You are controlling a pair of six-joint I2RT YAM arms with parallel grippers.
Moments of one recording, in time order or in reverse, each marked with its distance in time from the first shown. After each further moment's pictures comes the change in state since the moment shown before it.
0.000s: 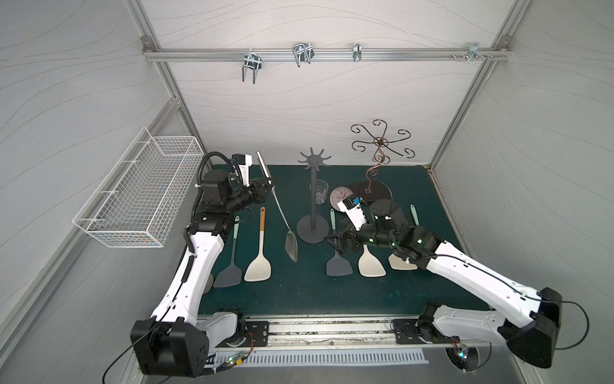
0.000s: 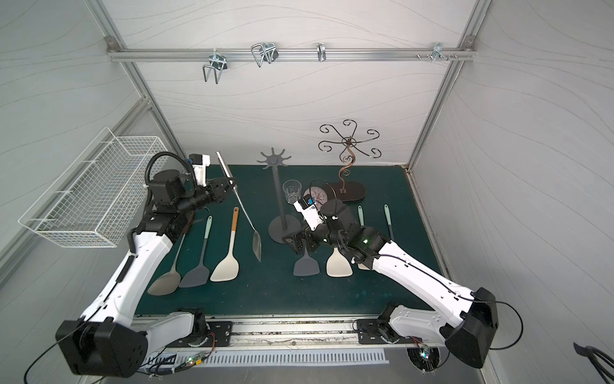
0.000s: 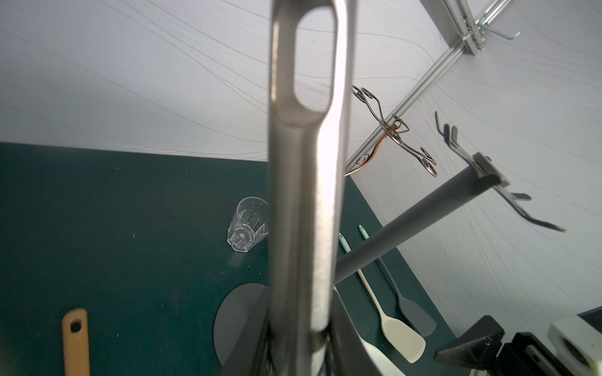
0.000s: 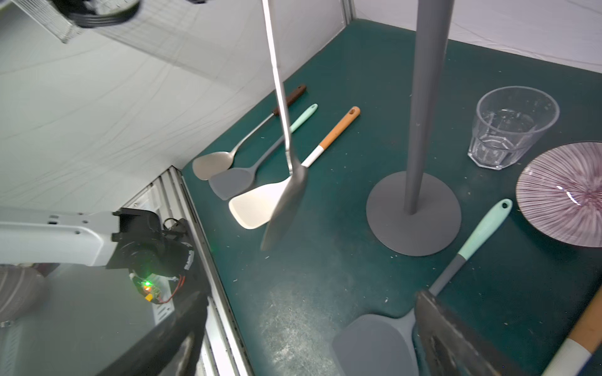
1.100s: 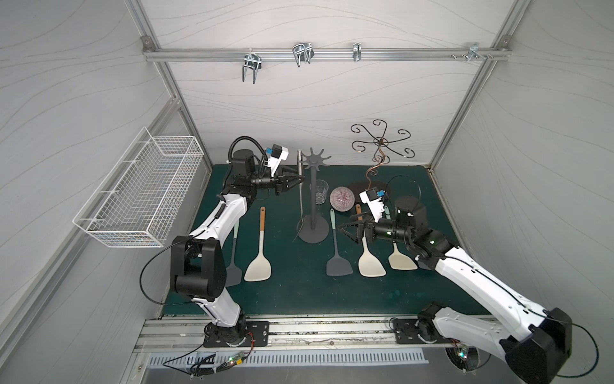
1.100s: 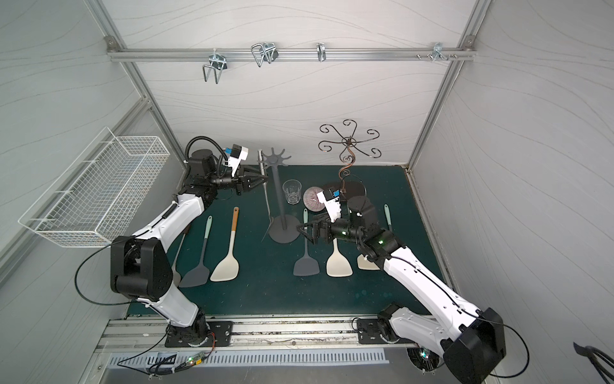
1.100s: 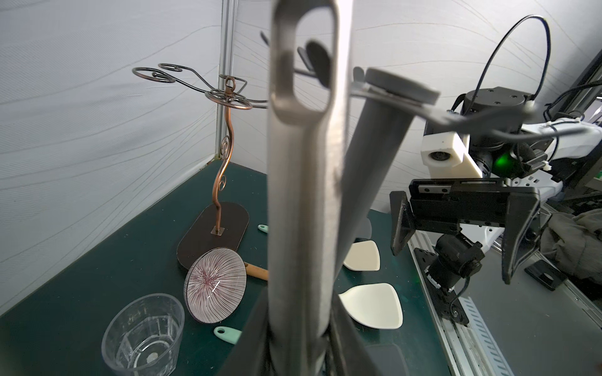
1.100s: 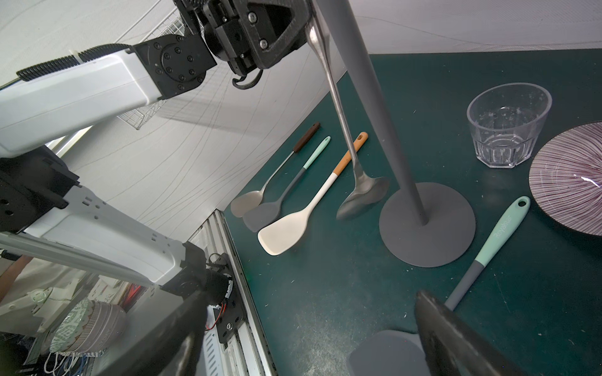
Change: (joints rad) left arm -0.070 0.536 0.242 0.373 0.705 0.405; right arm -0.243 -0.114 -0.184 0.249 -0.332 0.161
